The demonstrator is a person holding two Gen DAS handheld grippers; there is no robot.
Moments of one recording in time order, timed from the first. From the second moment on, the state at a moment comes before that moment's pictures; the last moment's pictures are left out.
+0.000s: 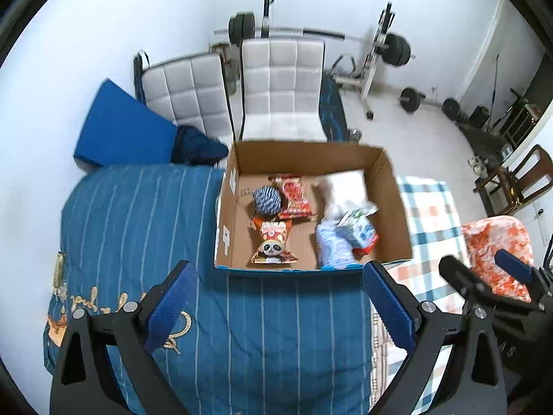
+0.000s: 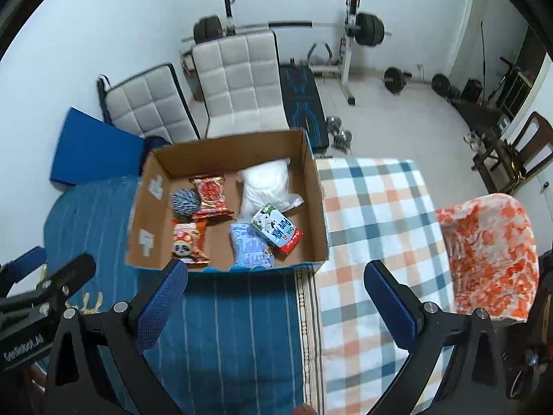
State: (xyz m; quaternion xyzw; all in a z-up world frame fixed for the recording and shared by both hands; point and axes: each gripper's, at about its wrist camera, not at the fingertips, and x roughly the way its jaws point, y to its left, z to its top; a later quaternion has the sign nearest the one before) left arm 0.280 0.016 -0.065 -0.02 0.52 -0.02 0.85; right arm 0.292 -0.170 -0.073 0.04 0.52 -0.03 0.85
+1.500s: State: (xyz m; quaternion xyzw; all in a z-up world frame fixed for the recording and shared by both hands) left arm 0.168 0.007 0.062 0.00 0.41 0.00 0.91; right arm 0.170 -0.191 0.080 0.04 0.43 -0.03 0.90
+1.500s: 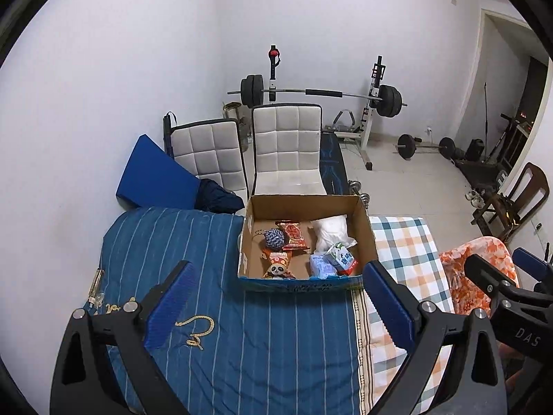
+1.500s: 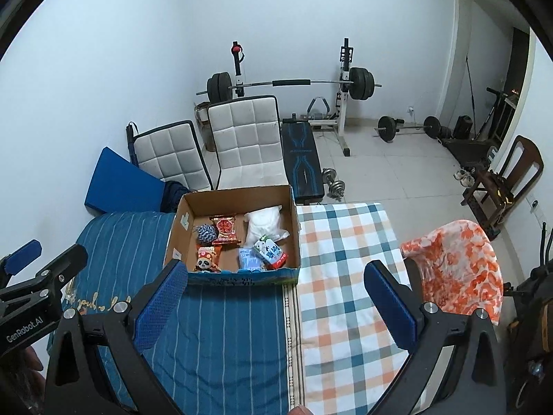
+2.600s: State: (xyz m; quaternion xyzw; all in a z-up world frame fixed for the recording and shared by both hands) left arm 0.163 0.018 0.057 -0.01 0.42 0.01 0.91; right arm 0.158 -0.189 0.086 0.03 0.43 -0.03 0.90
